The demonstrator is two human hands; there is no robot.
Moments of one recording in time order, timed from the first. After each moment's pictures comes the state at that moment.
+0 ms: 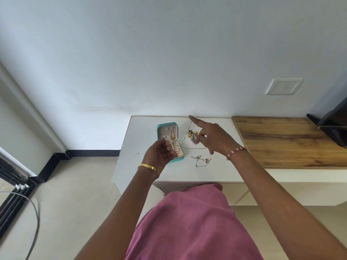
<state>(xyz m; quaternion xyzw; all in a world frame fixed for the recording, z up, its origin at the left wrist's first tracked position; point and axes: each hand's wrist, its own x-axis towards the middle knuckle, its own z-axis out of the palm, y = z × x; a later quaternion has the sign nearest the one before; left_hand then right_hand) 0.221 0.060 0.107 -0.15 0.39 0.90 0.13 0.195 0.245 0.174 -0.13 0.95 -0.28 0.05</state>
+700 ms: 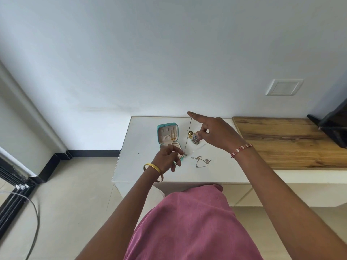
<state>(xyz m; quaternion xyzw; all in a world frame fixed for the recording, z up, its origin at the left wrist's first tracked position) 0.224 0.070 0.105 0.00 0.77 0.63 0.13 0.202 0.243 0.201 -0.18 0.96 -0.22 -0.01</state>
